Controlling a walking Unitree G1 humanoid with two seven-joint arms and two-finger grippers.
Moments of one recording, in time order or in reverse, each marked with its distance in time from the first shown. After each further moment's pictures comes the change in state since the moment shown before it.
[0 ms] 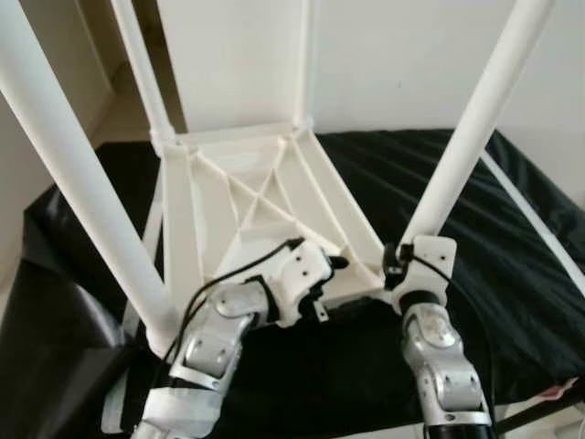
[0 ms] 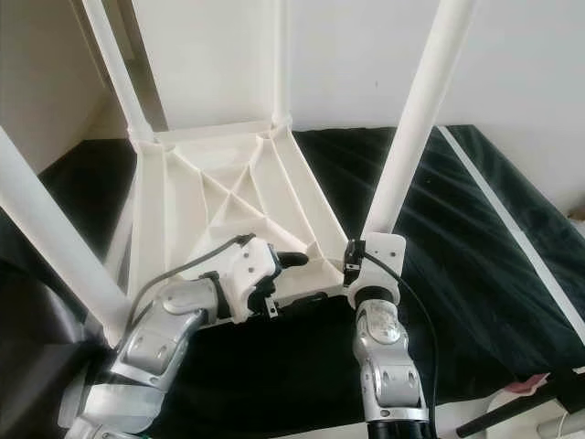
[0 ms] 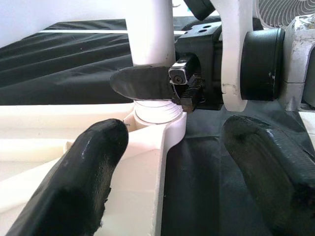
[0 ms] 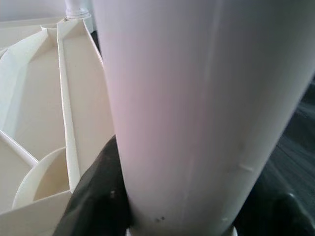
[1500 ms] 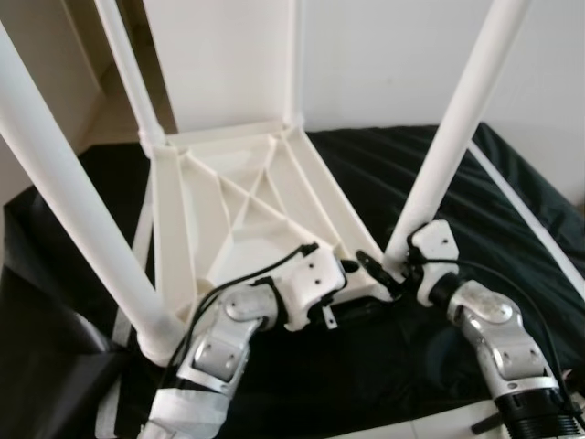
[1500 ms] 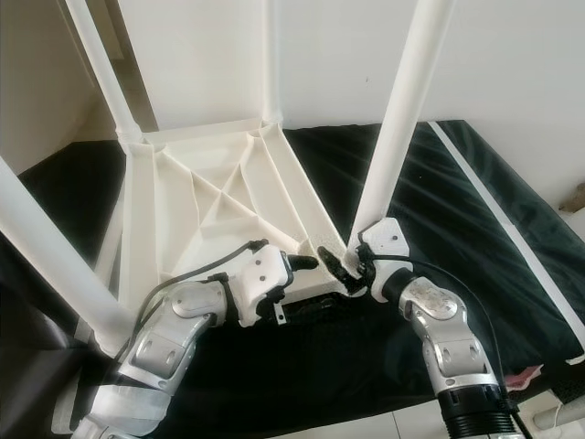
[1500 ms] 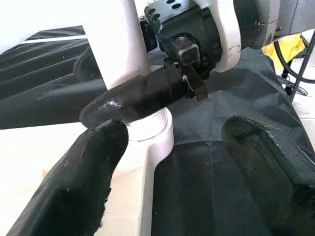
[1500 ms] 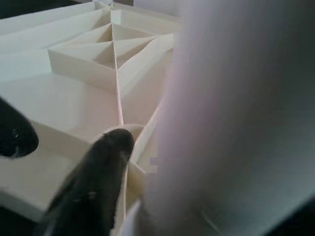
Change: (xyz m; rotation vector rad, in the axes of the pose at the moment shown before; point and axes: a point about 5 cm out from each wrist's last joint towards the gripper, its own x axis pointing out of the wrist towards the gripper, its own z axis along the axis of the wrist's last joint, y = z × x) left arm 0.007 -0.007 0.002 0.073 0.018 -0.030; right arm 0.020 -0.023 0.021 -0.313 -0.103 0.789
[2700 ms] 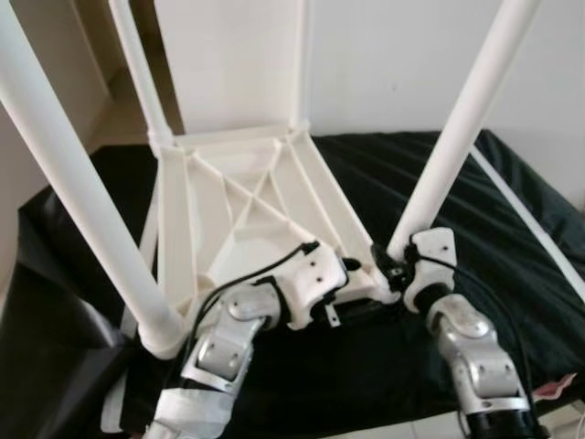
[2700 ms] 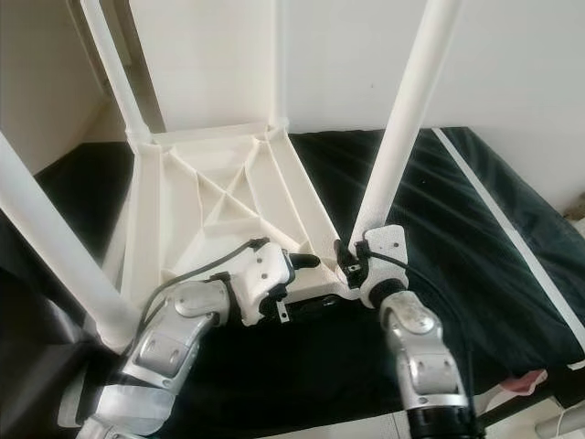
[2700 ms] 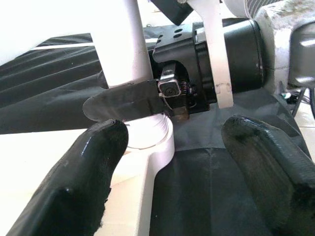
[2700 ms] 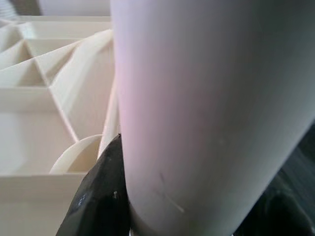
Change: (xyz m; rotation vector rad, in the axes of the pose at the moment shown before) left arm 0.003 0.001 0.002 -0.017 -0.024 0.012; right arm 0.002 0.019 -0.012 0.232 0.088 -0.490
